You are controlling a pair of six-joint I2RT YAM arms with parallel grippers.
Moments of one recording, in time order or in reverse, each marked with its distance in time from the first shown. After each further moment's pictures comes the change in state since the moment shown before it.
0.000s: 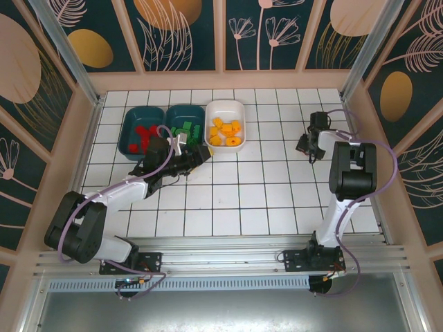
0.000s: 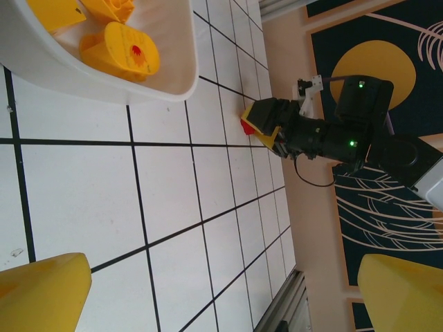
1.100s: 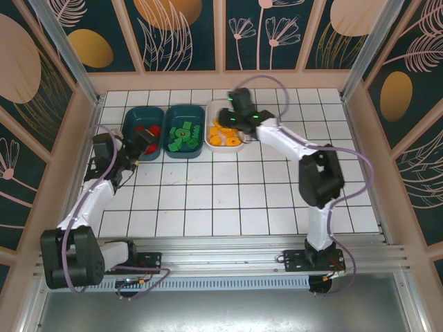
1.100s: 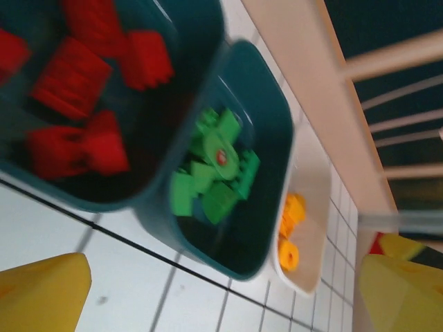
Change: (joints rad) left arm 0.523 -0.239 0.031 -0.410 -0.196 0.051; right arm 0.664 0.066 0.491 0.044 -0.064 0.145
